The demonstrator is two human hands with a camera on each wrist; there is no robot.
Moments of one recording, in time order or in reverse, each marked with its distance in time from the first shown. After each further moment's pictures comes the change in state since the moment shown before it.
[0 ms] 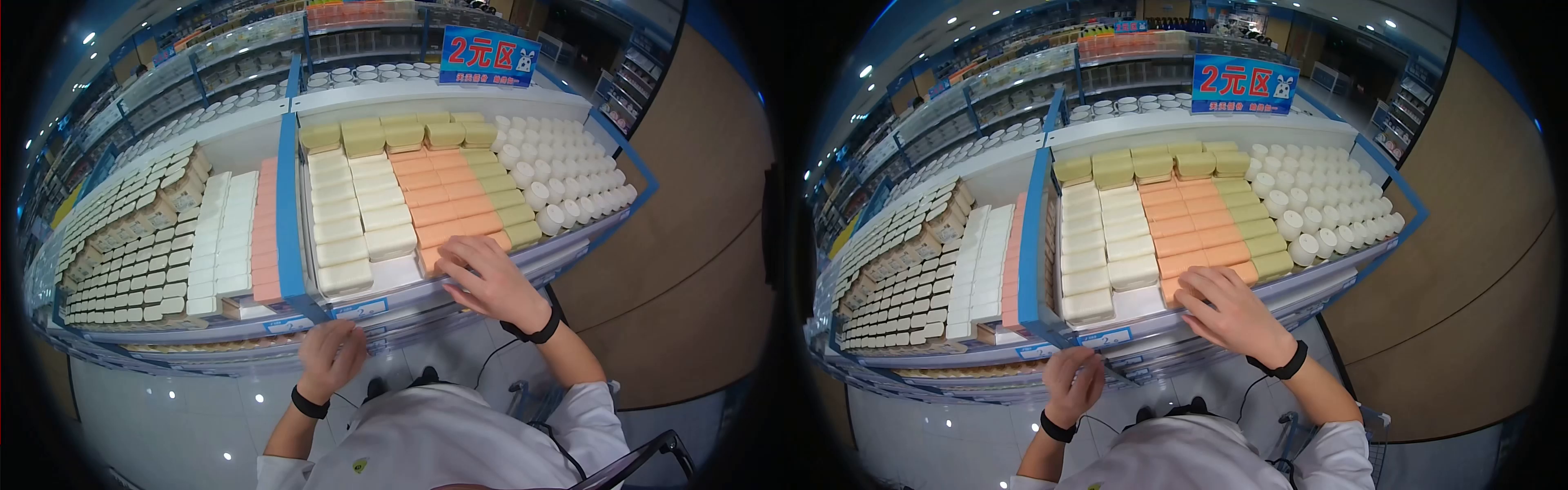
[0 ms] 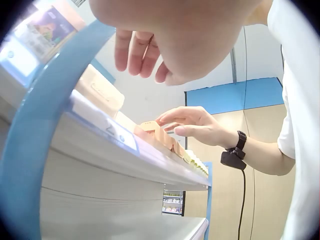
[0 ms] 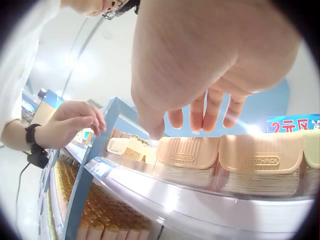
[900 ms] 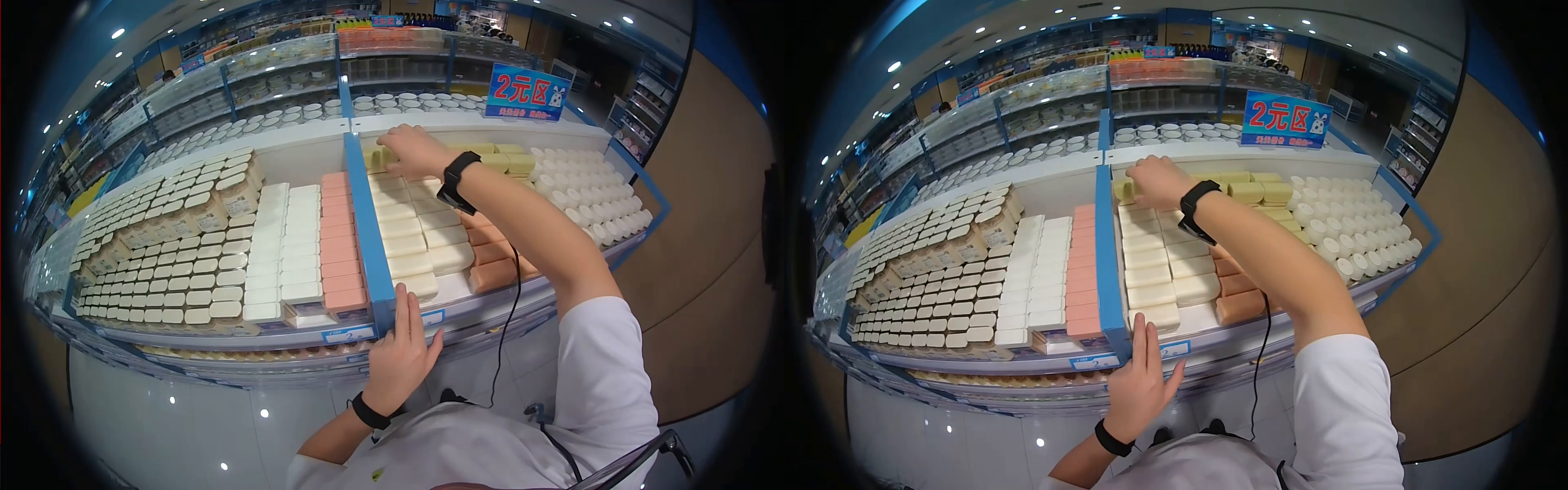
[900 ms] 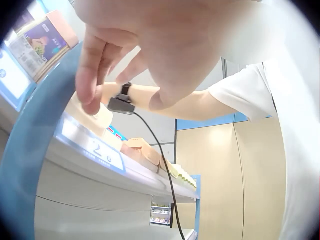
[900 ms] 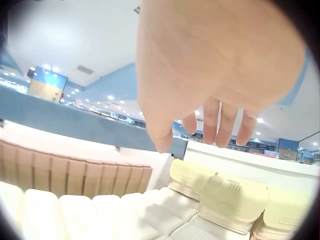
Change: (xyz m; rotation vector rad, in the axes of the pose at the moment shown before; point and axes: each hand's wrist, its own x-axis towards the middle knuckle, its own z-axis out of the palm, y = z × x) left_hand 0.032 0.016 -0.008 0.294 -0.294 -0.314; right_hand 0.290 0.104 0.096 -0.214 -0.197 0.035
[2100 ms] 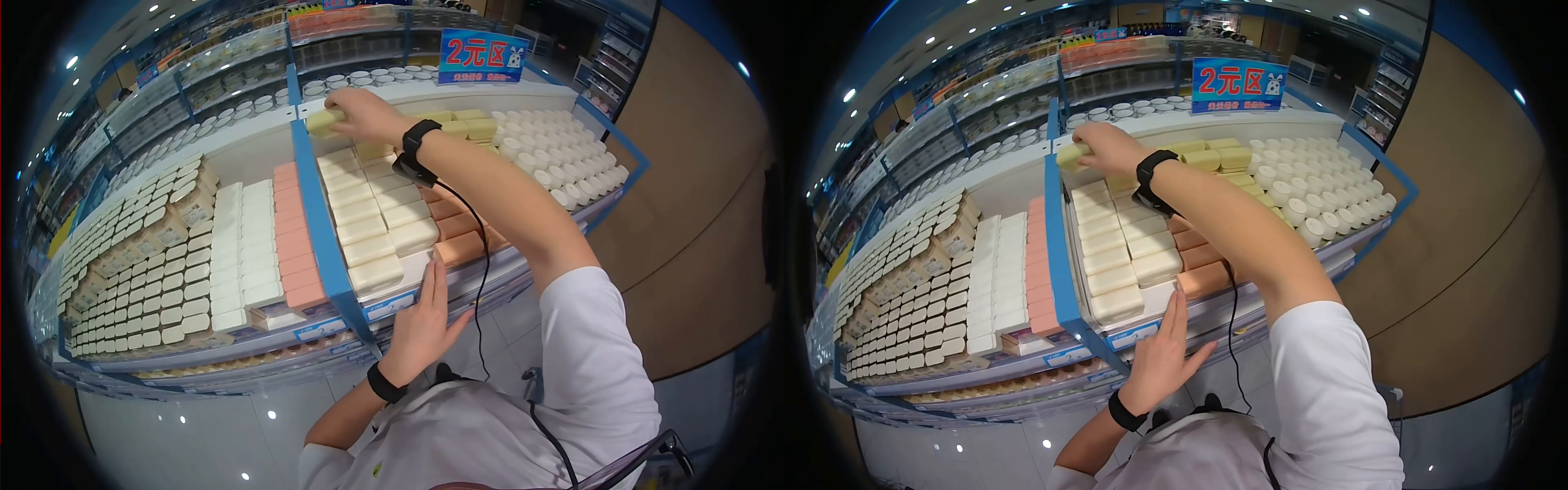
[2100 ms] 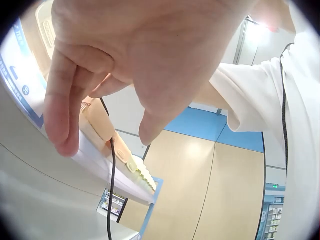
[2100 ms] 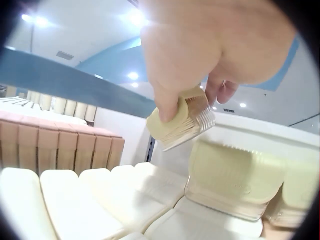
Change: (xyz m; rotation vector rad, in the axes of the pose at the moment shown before) left_hand 0.028 0.045 0.043 -0.475 -0.290 0.117; right_hand 0.008 0.020 0.001 0.297 0.304 0.026
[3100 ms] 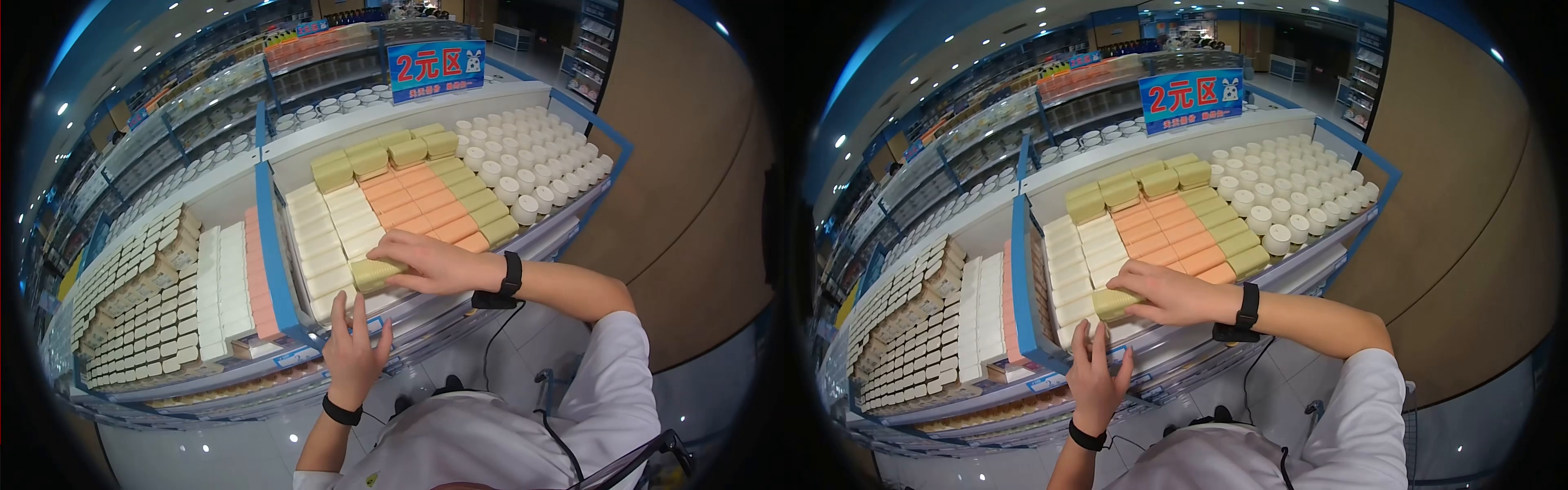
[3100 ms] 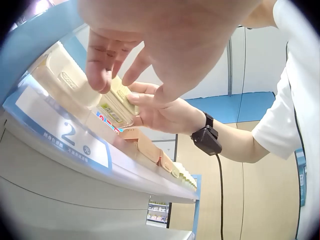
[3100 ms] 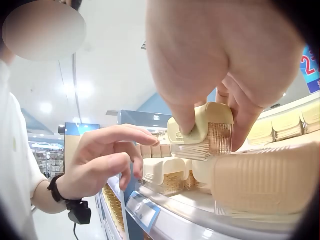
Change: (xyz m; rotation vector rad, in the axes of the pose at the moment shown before) left_hand -0.009 -0.014 -0.021 0.335 0.425 0.029; right_hand -0.238 -0.091 -0.088 0.463 -0.228 0.028
